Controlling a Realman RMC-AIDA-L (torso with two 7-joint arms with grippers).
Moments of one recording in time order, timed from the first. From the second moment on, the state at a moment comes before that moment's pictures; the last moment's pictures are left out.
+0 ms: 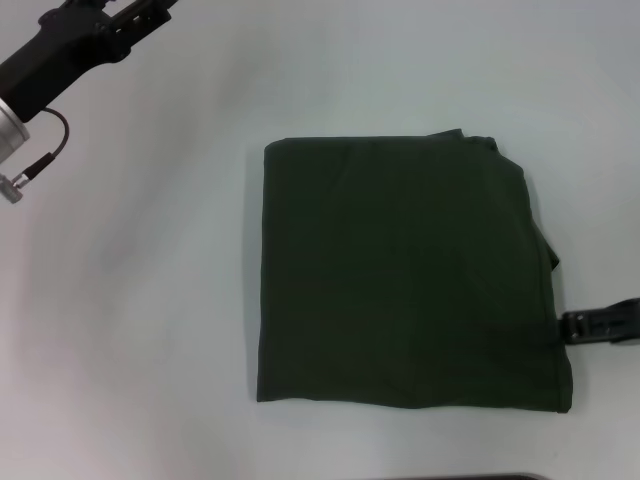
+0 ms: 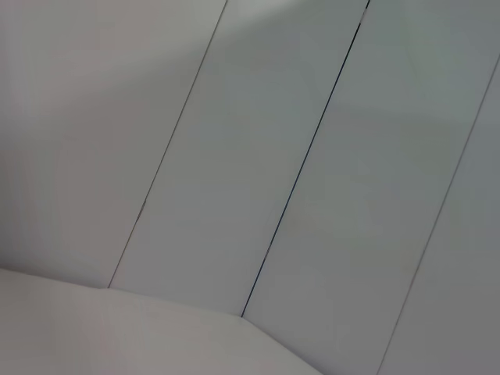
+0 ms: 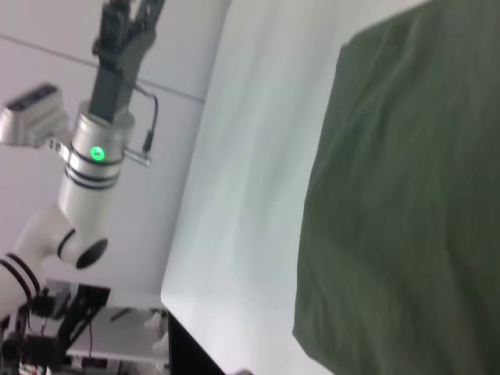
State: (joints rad) left arm -0.55 -2.16 0.42 0.46 1.64 1.34 -1.25; right arm 0.43 1.95 -0.36 -0.50 -2.49 -1.92 2.04
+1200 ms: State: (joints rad) left arm -0.54 -2.15 0.43 0.46 1.65 1.36 -1.26; right arm 0.42 1.90 -0.32 -0.48 -2.23 -1.87 1.87
